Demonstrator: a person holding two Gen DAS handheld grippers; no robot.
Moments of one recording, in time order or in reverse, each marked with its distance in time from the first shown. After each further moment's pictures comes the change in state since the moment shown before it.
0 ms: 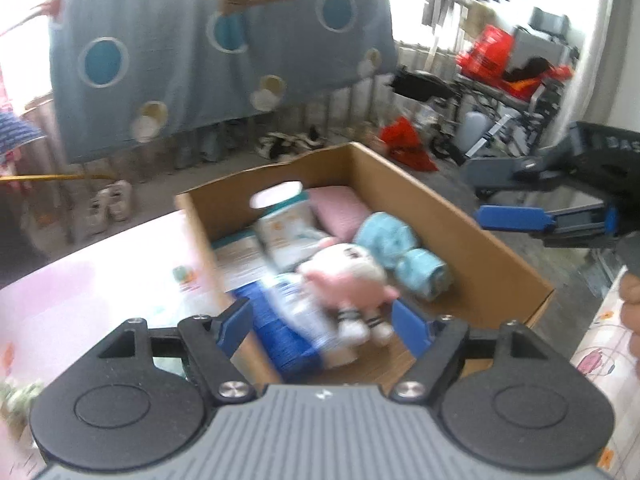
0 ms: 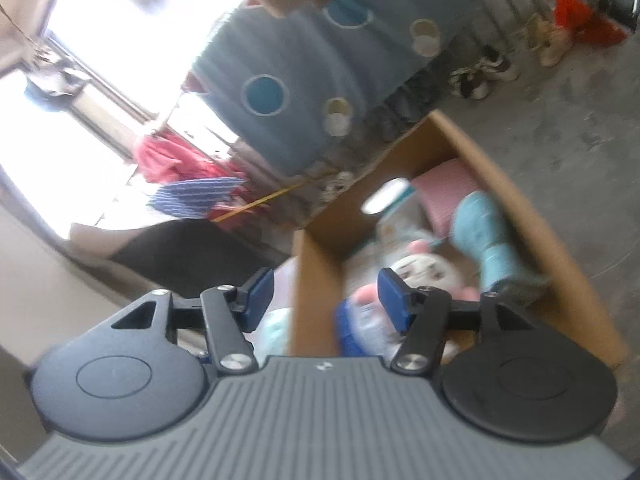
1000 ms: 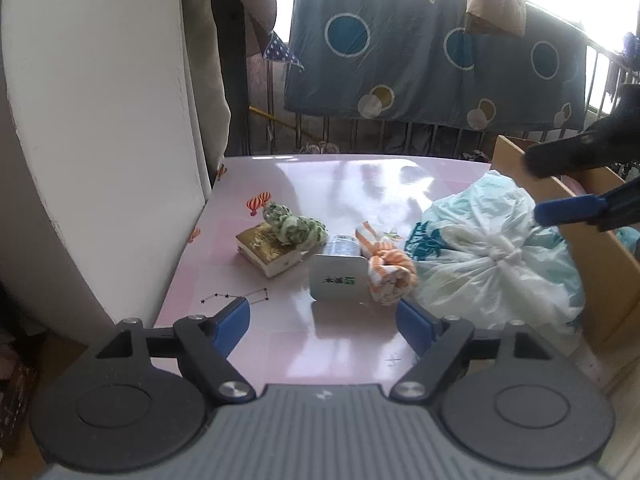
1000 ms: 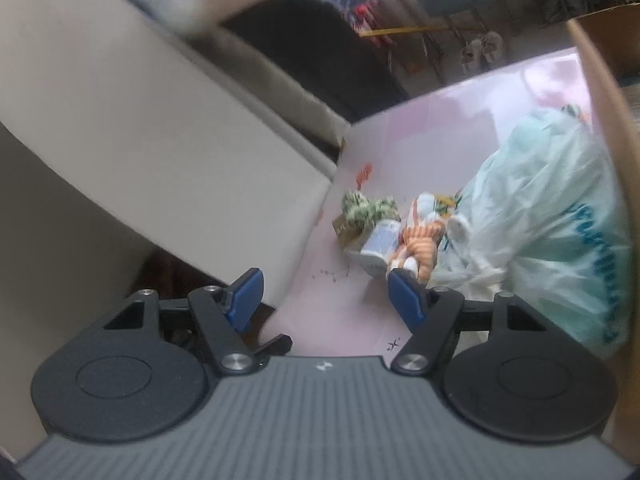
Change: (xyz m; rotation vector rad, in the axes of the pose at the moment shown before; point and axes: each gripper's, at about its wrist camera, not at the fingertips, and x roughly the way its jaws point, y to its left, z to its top) left arm -0.131 0.211 -0.218 -0.329 -0.078 0.418; right arm 0.191 0.212 -0.186 -0.298 0.511 0.170
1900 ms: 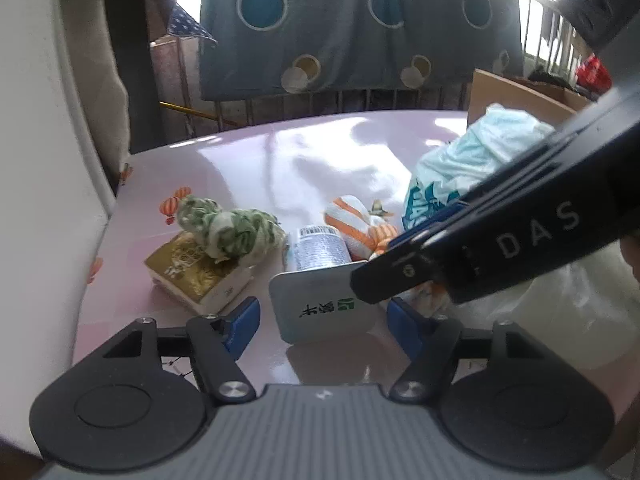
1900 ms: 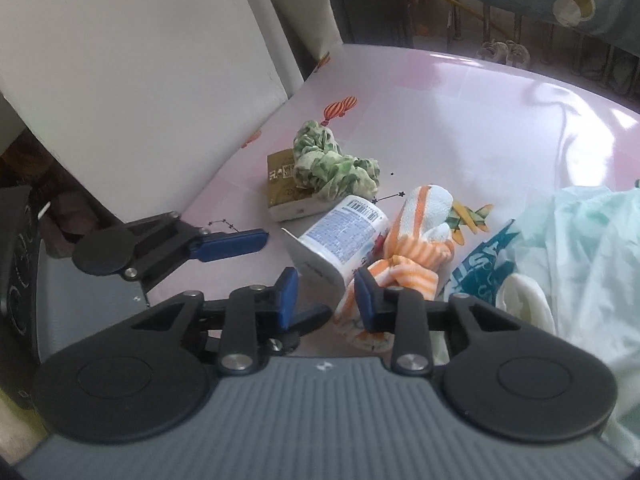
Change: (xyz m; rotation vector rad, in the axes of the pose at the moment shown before) left arm 0.143 0.000 0.007 0.199 0.056 -0.195; right arm 0.181 0.003 0.011 -0.420 0.208 -0.259
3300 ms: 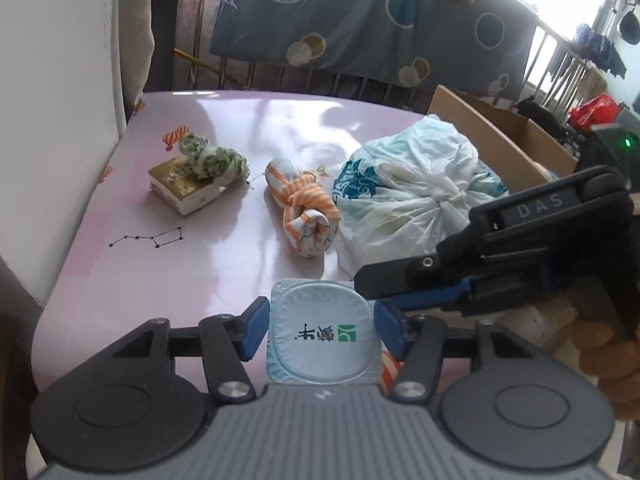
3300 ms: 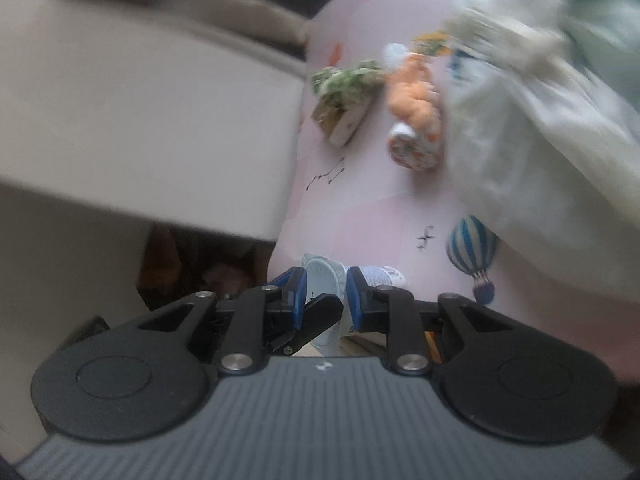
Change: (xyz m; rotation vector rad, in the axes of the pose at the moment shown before) left arm -0.106 -0.032 -0.027 -0.229 0.076 -0.093; right arm -0.060 -0.033 -0.122 0.750 -0.021 0.425
